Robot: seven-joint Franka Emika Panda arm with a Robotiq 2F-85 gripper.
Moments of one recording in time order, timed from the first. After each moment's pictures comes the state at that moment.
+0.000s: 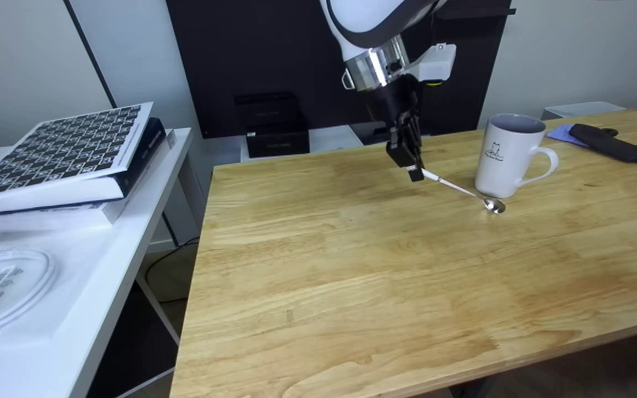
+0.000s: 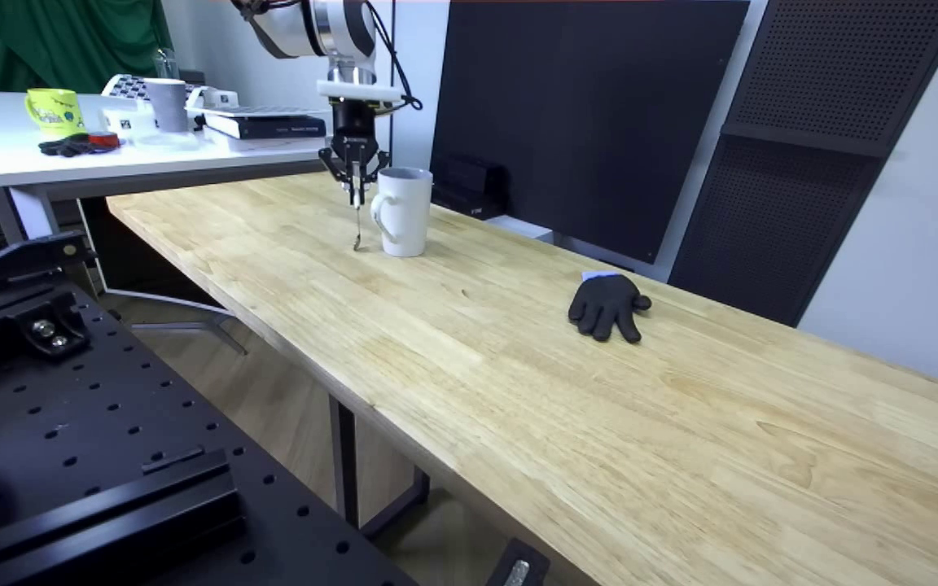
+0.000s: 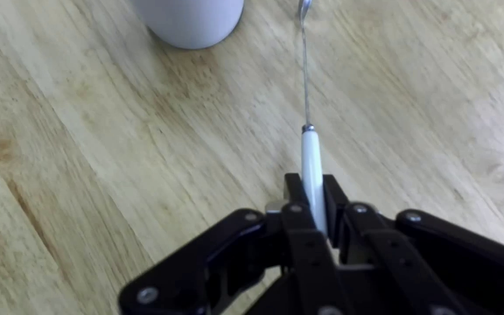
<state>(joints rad) 0.51 1.47 0.05 -0.44 -0.20 1.52 -0.31</state>
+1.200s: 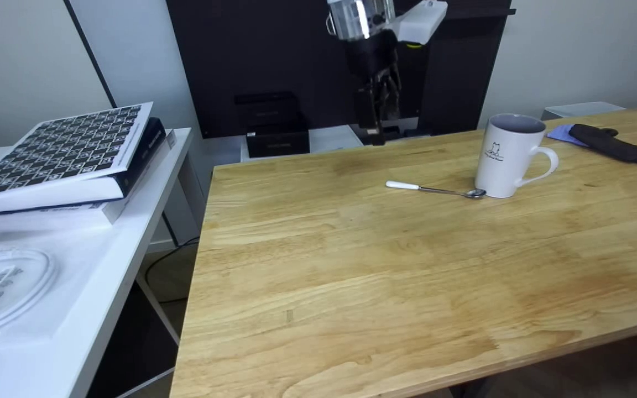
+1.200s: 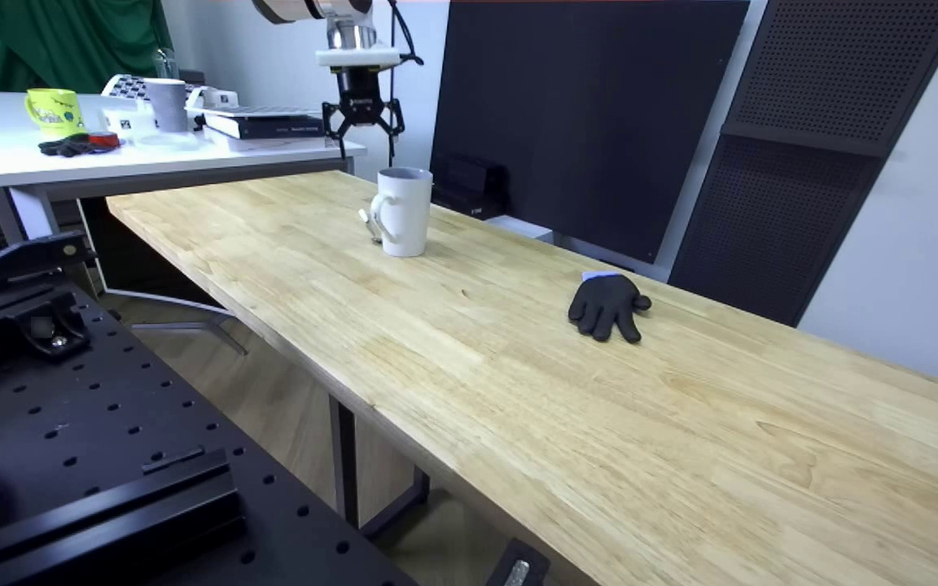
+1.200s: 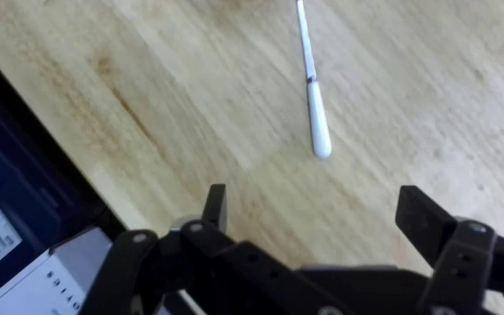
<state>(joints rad) 0.53 1.44 0.01 -0.35 -0.20 1.64 -0.24</state>
